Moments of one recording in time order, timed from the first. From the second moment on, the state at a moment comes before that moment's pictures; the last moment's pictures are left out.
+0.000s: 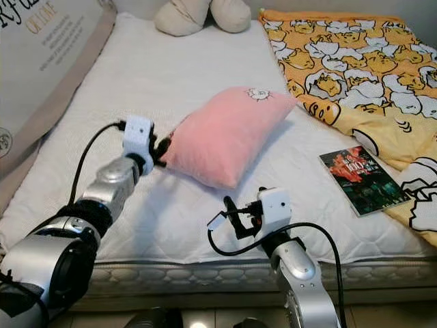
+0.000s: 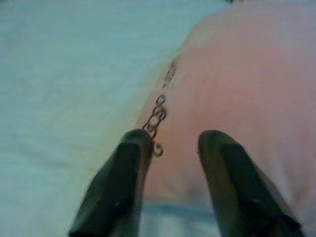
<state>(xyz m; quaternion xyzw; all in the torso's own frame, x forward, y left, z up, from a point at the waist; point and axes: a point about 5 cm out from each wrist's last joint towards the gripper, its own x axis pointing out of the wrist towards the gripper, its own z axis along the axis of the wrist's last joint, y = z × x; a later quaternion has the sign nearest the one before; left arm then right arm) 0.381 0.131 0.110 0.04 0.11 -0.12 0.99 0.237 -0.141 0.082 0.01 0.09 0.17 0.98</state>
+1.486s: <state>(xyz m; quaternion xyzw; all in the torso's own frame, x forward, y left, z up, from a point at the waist) 0.366 0.027 0.111 -0.17 0.17 -0.26 0.93 0.229 -0.139 0.079 0.00 0.09 0.15 0.98</state>
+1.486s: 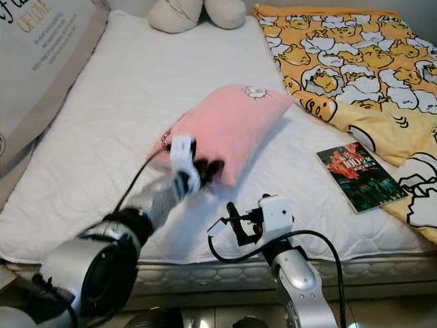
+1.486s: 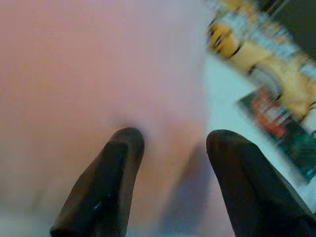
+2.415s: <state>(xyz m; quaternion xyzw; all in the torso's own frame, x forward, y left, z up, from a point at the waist) 0.321 0.152 0.083 0.06 0.02 -0.10 0.99 0.279 -0.133 0.071 0.01 0.07 0.10 0.99</state>
